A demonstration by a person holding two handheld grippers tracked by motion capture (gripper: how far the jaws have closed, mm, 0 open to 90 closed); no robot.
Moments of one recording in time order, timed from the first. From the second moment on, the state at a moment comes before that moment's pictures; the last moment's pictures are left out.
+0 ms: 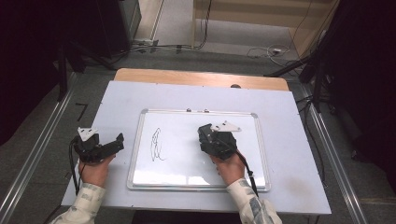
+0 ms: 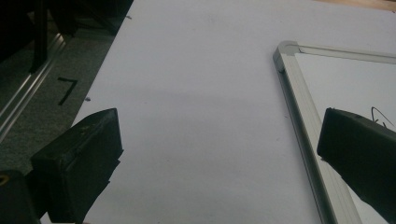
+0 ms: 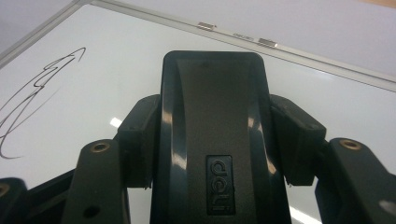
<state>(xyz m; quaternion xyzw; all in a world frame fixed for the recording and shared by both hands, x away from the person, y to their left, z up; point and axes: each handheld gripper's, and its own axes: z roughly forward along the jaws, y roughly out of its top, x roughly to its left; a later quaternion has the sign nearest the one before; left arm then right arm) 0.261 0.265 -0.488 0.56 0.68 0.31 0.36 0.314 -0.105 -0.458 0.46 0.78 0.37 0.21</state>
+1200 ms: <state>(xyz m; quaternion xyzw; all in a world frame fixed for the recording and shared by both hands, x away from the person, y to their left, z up) 0.261 0.266 -0.488 0.56 0.67 0.31 0.37 0.341 -0.021 -0.475 0.41 0.82 0.36 0.18</state>
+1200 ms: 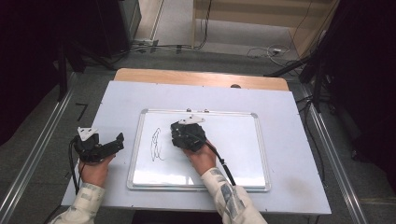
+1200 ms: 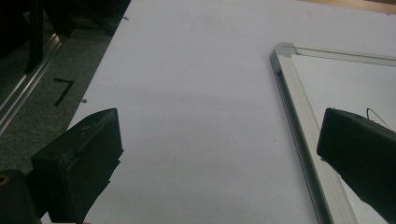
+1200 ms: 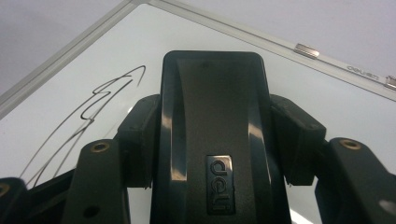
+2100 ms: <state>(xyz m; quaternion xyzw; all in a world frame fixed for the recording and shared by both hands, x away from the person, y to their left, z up) 0.262 0.266 -0.489 0.56 0.67 0.30 0.37 0.366 0.021 -0.483 0.37 0.84 0.35 0.18</state>
